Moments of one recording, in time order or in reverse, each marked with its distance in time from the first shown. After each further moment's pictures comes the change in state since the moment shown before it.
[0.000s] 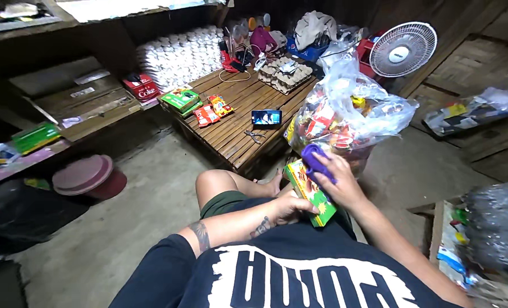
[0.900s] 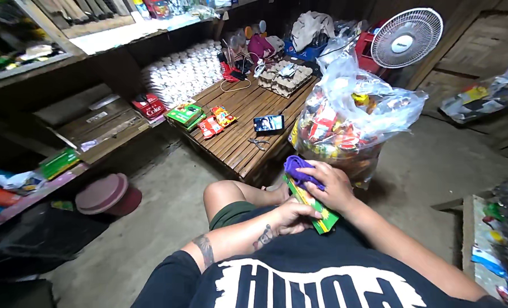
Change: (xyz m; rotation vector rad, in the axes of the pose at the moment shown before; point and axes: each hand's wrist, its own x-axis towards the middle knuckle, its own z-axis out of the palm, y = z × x) left_hand 0.003 0.003 -0.011 -0.031 0.071 -0.174; right_hand 0.017 -0.007 0.028 0.135 0.005 -0.152
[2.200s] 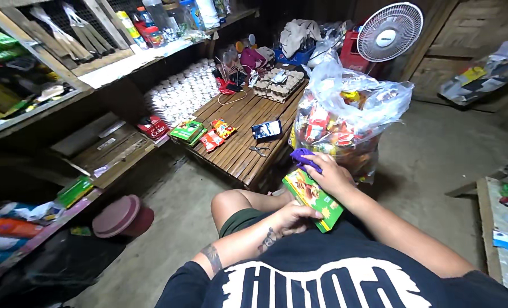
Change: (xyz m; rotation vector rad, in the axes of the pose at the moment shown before) left_hand -0.001 0.003 0.002 0.069 -0.054 0.039; right_hand 0.019 0.012 -0.005 -0.082 -0.060 0.394
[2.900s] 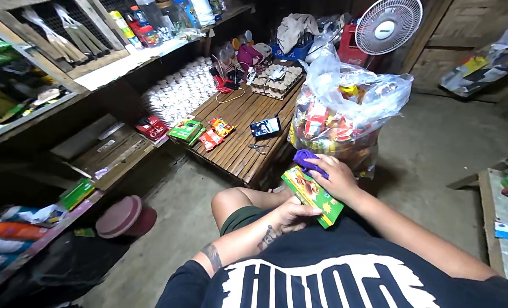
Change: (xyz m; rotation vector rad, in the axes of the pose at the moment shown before) left_hand 0.002 -0.005 -0.005 -0.047 -0.128 0.111; right_hand -0.025 0.014 -0.002 0.006 0.033 -0.123
